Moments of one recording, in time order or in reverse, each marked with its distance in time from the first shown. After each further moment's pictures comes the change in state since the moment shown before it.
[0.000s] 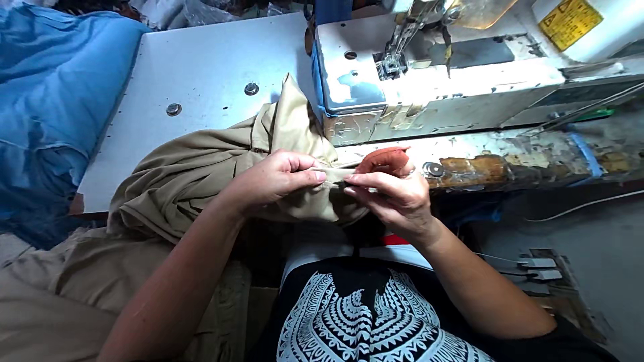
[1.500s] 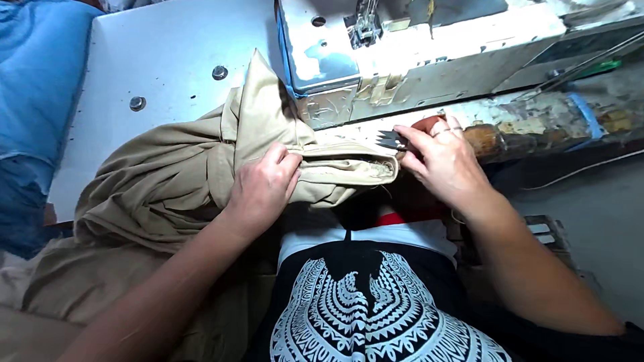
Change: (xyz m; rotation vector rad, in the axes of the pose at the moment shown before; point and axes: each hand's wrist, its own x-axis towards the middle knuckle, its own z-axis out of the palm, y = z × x) left_hand 0.005 -0.045 0.040 1.110 0.366 0.273; right_hand -0.030 0.022 -0.085 -0.739 -0.387 0.590
